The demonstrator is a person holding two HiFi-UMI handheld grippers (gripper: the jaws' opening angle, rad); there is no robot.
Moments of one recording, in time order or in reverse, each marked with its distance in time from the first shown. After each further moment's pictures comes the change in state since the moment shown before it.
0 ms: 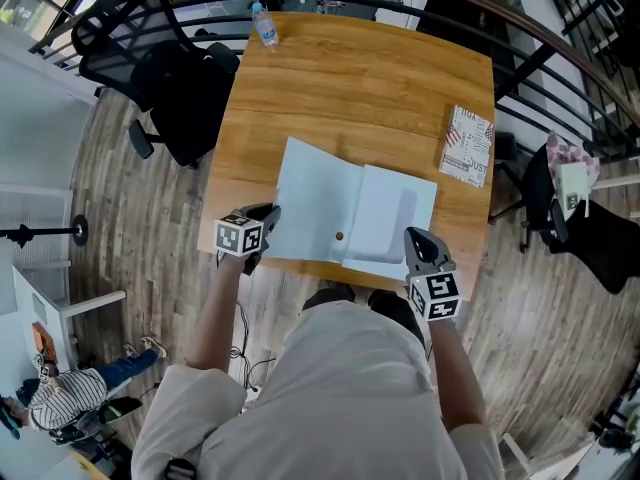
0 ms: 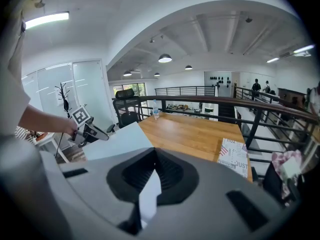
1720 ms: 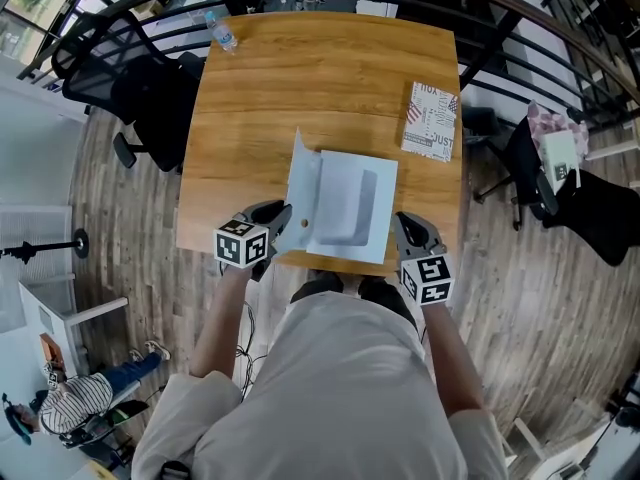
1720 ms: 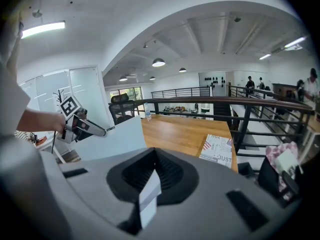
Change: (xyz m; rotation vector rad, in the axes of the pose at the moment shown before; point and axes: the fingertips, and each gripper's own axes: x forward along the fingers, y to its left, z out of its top) left arm 0.025 -0.176 0.041 0.068 -0.084 -0.089; right arm -0.059 -0.080 -0.033 0.055 -0.041 -0.017
